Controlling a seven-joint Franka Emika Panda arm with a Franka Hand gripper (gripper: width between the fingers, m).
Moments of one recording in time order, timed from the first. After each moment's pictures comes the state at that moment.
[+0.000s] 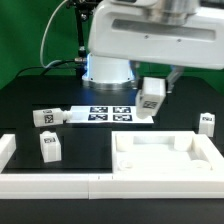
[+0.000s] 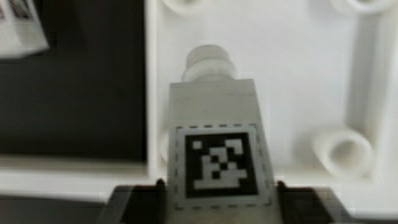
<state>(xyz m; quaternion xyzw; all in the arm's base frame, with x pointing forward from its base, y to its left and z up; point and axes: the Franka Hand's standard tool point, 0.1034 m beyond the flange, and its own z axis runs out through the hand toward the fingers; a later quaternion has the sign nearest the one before) 0.624 0.044 0.152 1.00 -0.01 -0.01 0.05</state>
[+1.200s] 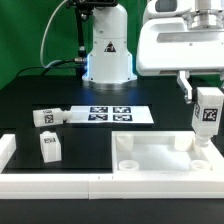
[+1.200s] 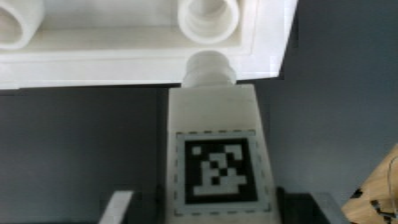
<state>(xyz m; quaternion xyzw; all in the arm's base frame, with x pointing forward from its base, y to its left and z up) 0.635 0.113 0.134 0.96 -0.01 0.27 0.00</state>
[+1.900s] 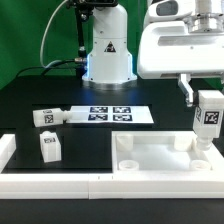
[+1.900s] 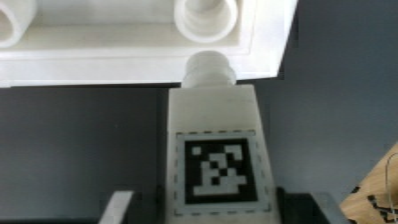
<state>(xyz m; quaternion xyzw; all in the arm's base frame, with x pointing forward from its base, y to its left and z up) 0.638 0.110 0.131 0.96 -0.01 0.29 0.00</state>
